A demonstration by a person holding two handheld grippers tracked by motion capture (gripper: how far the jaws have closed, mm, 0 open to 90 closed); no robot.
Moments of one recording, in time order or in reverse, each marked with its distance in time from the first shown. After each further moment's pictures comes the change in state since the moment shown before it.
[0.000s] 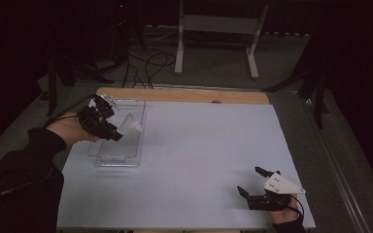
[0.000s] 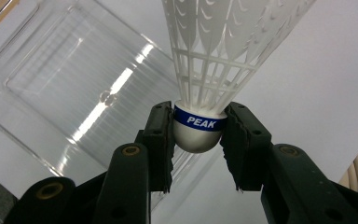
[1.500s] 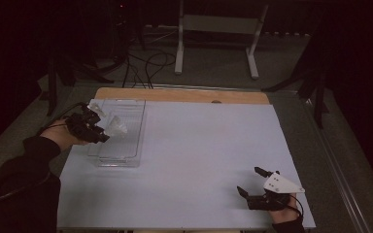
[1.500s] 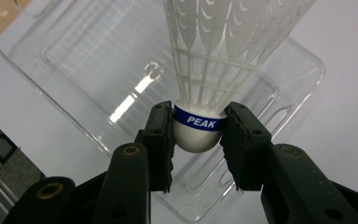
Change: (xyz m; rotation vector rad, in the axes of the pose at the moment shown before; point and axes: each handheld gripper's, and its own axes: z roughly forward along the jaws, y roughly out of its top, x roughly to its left) left arm 0.038 -0.045 0.033 -0.014 0.101 -0.022; right arm -0.001 -0.001 0.002 0.008 0.009 0.002
